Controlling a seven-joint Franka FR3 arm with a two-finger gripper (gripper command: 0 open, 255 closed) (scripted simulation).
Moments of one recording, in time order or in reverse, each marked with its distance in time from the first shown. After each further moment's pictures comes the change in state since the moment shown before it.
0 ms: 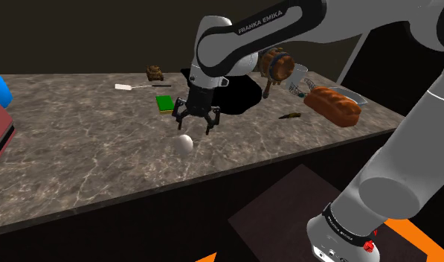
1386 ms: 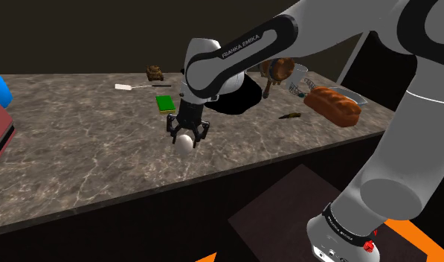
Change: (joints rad) arm 0.030 0.143 0.010 0.021 -0.040 0.130 0.075
